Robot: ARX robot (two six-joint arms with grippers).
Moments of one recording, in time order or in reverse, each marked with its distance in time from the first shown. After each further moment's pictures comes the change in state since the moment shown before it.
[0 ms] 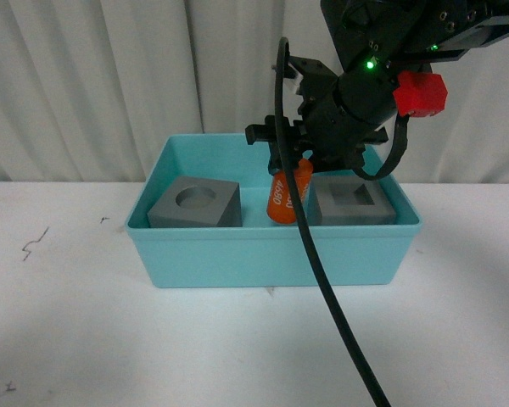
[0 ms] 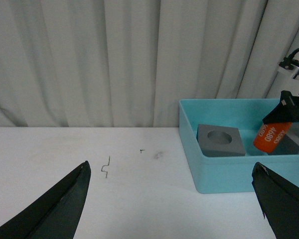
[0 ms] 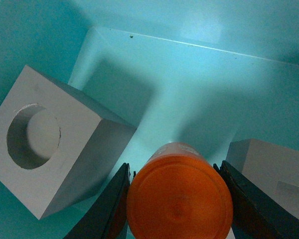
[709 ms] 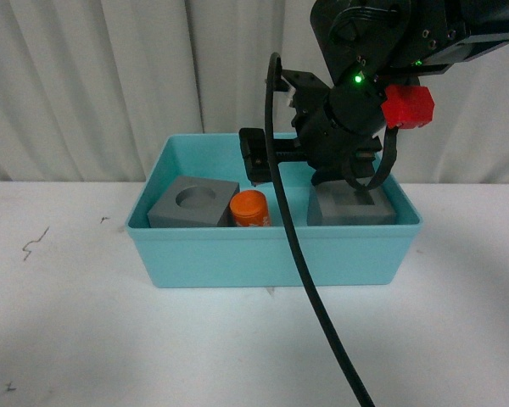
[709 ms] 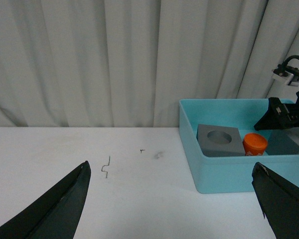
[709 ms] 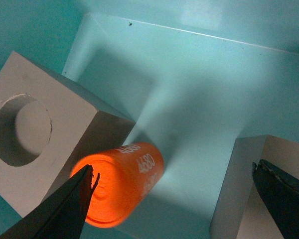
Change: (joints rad) left arm 0.000 0.000 0.000 0.000 0.000 0.000; right arm 0.011 0.032 0.016 -0.014 0.018 -0.011
